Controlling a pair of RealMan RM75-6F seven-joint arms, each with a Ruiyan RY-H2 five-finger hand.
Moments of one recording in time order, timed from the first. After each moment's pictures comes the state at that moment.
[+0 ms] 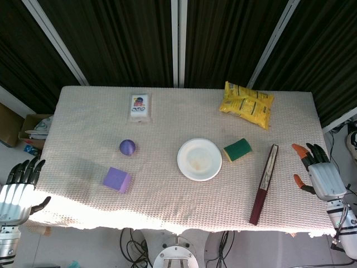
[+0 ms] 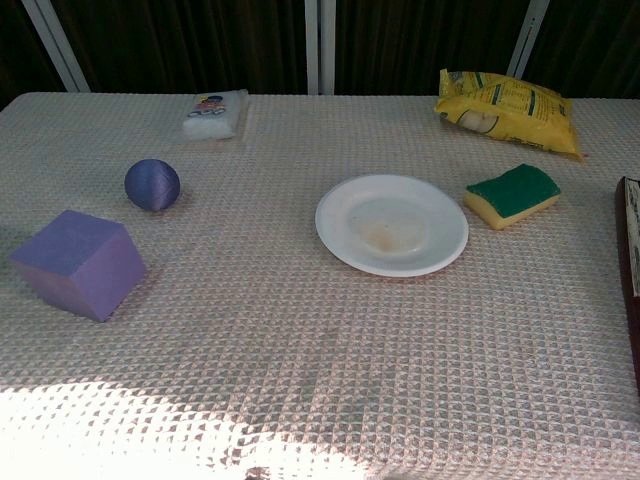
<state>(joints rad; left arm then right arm) 0.00 -1.11 0.00 -1.74 1.56 1.57 0.27 0.23 -1.10 0.06 -1.48 -1.56 1.31 0.12</state>
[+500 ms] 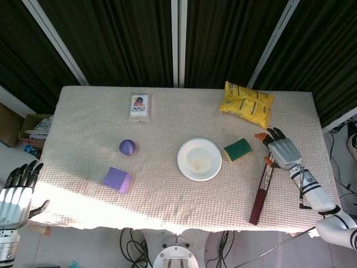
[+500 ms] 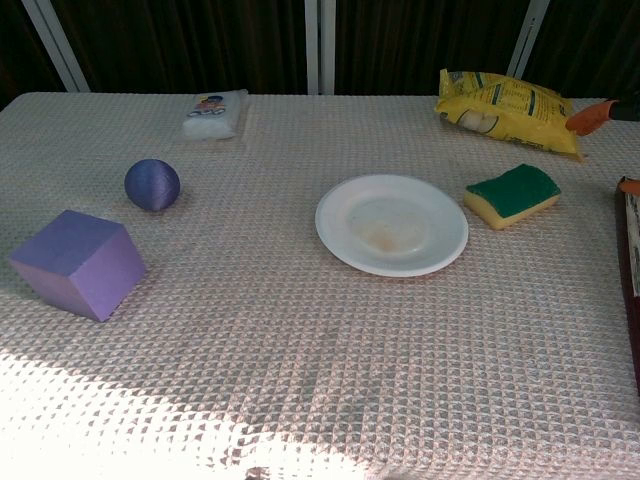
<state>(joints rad) 0.02 -1.11 0.01 -1.75 1.54 1.57 0.27 0.54 -1.31 0.10 -1.19 -1.52 0.91 0.11</state>
